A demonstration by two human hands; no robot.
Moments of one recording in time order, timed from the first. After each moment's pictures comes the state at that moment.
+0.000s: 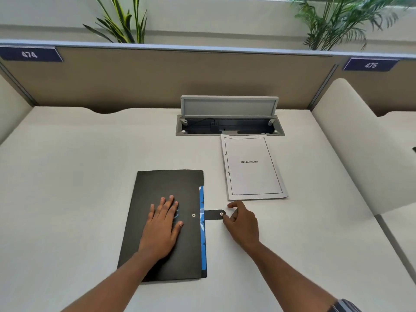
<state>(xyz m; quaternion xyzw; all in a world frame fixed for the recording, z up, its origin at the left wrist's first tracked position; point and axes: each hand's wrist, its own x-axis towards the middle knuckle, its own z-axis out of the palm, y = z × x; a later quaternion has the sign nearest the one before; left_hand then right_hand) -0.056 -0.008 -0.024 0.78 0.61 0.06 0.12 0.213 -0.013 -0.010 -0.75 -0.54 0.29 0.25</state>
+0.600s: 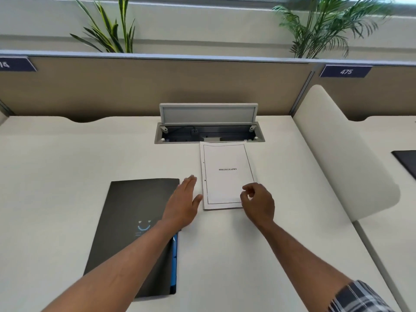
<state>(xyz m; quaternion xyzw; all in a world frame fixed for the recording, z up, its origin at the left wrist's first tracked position) 0.091 0.073 0.029 0.76 0.58 0.17 0.25 0.335 0.045 0.029 -0.78 -0.49 0.21 0.33</state>
